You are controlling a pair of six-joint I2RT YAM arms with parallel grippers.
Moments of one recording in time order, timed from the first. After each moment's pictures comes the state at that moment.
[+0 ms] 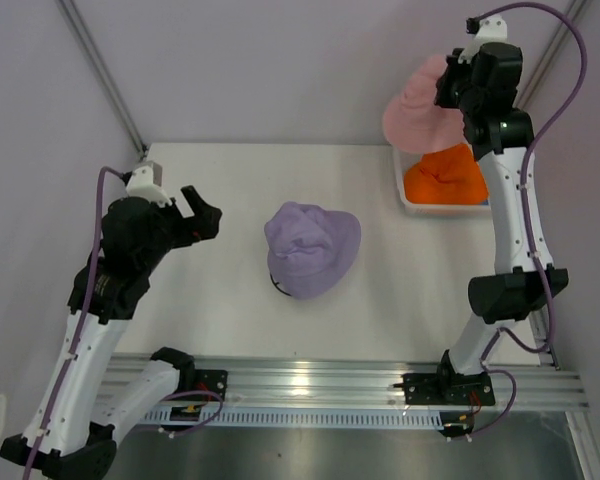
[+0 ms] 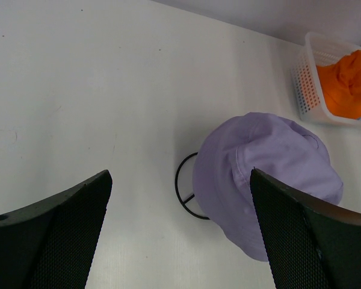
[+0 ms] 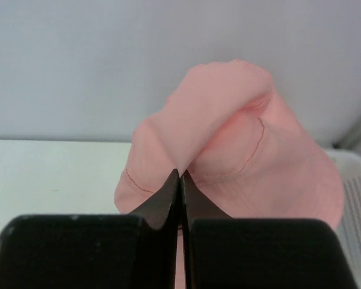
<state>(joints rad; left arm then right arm) -0.29 0.82 1.17 -0.72 -0.09 -0.43 0.08 1.83 2.21 -0.60 0.05 0.10</state>
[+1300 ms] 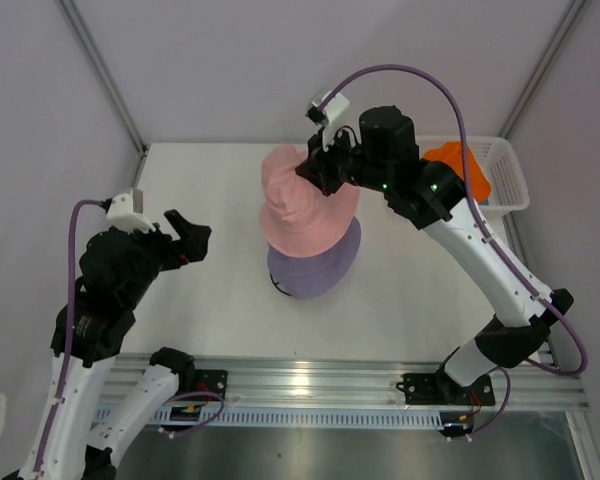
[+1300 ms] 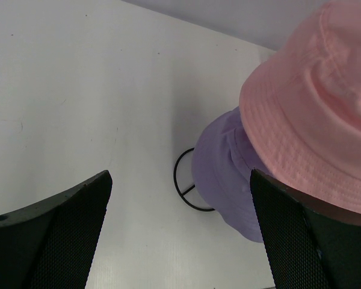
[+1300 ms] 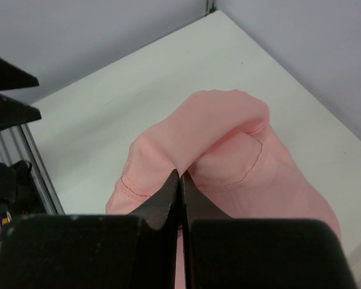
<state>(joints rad) -0.29 0.63 1.11 -0.77 -0.10 -0.45 0.77 1.57 1.99 -0.67 -0.21 -0.03</state>
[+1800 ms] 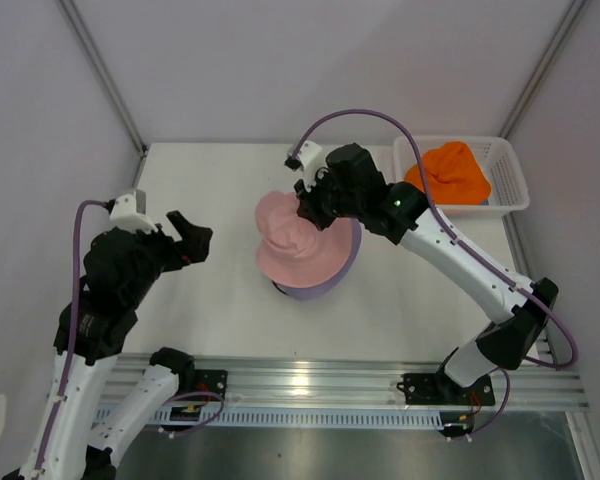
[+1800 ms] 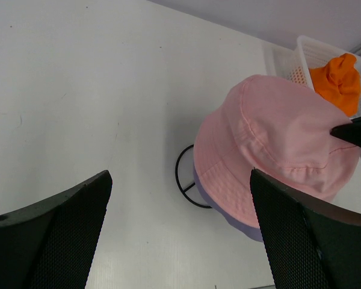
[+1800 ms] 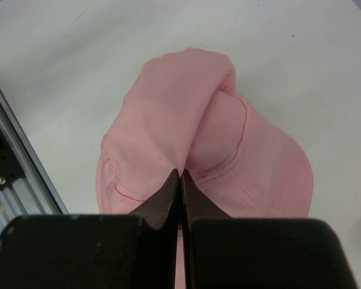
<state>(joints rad) -0.29 0.63 1.09 -0.77 -0.10 -0.45 0.83 1.56 1.72 -0.68 -0.15 -0.08</state>
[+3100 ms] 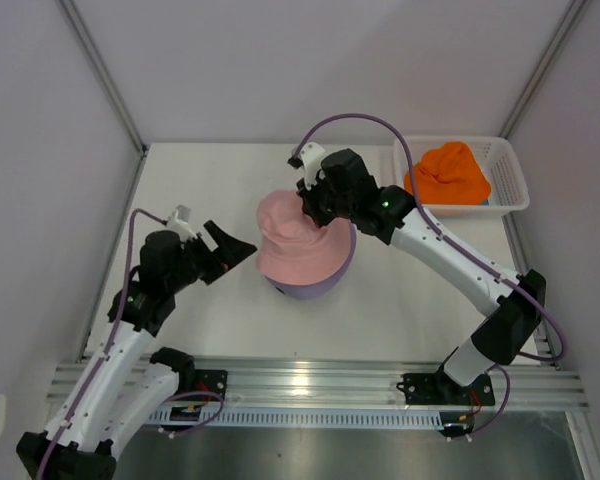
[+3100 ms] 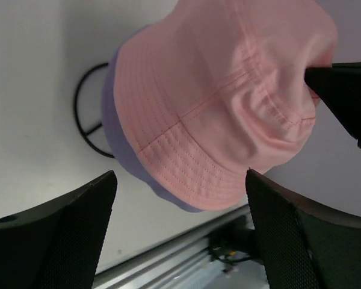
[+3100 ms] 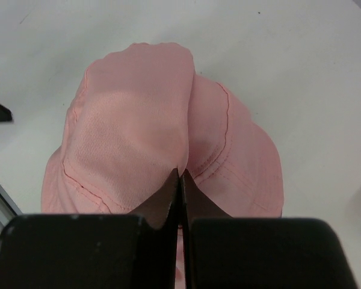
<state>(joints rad) -0.29 0.70 0.75 -0.51 0.24 -0.83 0.80 1.60 1.62 -0.57 -0.02 -0.04</state>
